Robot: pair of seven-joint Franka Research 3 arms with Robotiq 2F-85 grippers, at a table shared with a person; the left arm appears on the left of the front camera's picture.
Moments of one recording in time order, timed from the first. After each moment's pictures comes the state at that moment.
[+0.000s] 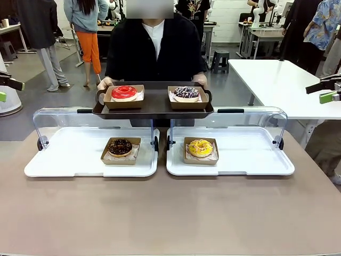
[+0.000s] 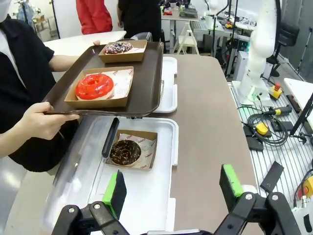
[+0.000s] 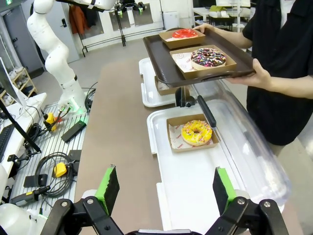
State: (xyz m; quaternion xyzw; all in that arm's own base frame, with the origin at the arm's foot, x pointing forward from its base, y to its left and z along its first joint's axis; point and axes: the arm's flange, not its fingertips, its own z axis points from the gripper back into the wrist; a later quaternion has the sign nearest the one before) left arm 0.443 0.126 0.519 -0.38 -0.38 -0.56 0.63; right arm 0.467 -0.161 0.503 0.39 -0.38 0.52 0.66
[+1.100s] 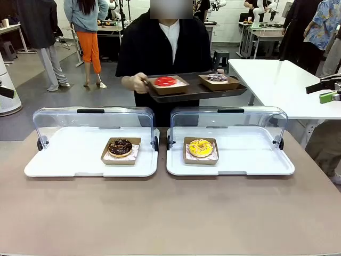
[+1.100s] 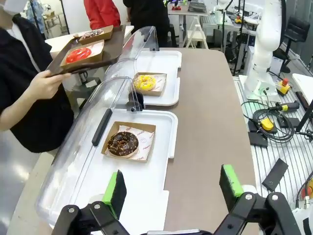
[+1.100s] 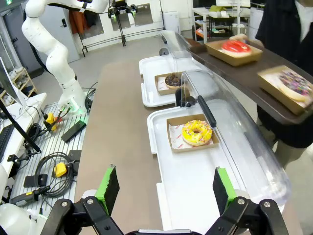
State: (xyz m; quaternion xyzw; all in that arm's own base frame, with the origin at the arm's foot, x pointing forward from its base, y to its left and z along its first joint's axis) left arm 0.397 0.129 0.513 -0.35 -0.40 -0.55 0.65; right arm 0.468 -0.161 0.503 0.39 -0.38 0.52 0.66
